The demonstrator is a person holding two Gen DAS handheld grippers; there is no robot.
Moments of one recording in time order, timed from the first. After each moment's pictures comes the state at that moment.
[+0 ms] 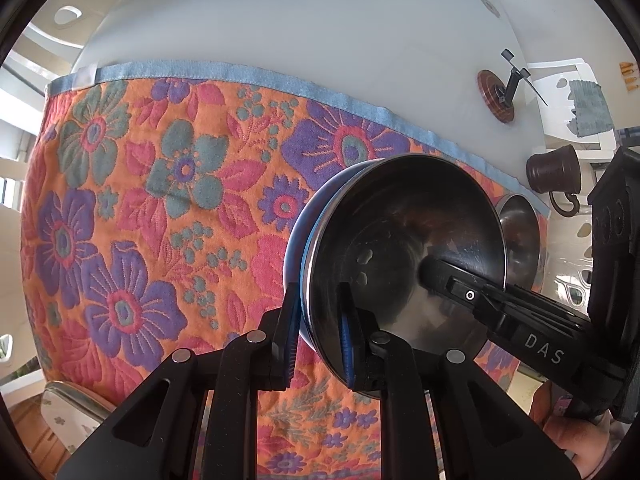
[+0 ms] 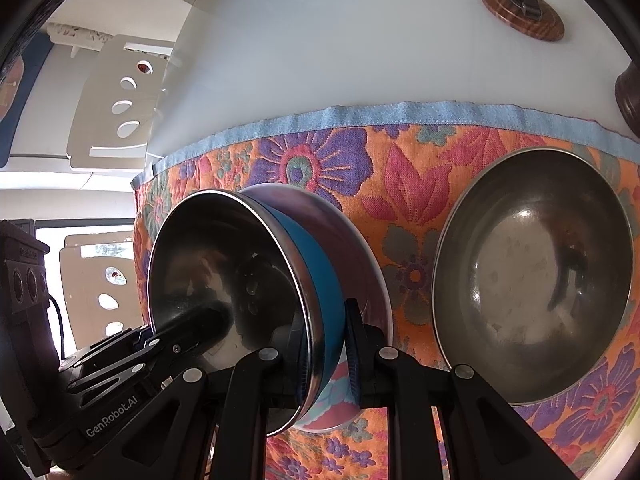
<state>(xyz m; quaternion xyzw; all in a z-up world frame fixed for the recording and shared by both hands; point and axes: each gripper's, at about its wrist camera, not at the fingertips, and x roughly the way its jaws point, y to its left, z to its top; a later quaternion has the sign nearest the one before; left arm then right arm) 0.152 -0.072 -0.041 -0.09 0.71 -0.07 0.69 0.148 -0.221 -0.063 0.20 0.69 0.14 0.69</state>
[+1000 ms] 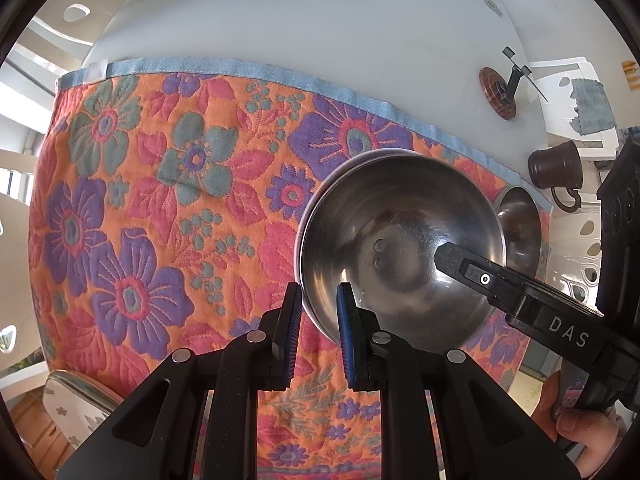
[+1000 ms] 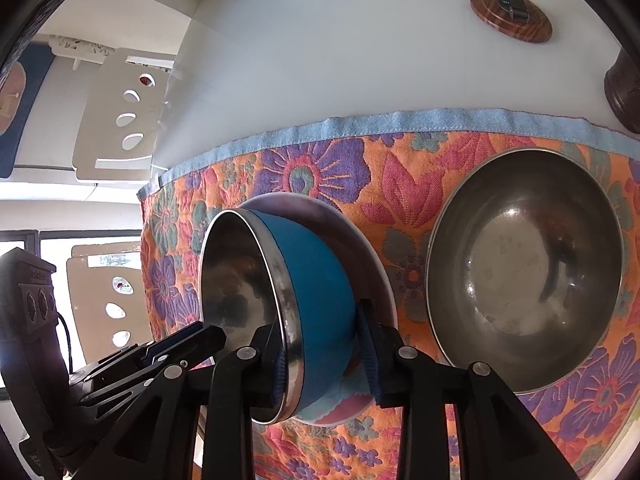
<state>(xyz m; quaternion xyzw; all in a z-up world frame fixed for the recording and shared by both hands) 0.143 -0.073 -0.032 -0.09 0.72 -0.06 0.69 0.143 -0.229 -0.052 0.21 0.68 0.13 0.70</state>
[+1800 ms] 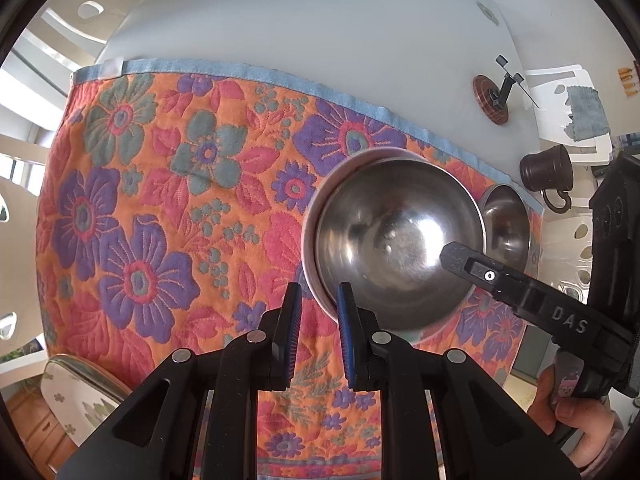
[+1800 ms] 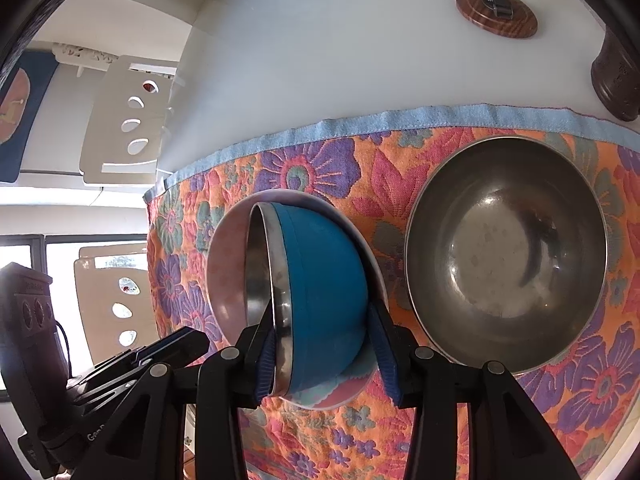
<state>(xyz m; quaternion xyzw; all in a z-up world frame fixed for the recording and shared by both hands) 0.130 -0.068 -0.014 -0.10 0.71 -0.05 0.70 0.135 -0.240 -0.045 0.23 0.67 0.14 0.69</state>
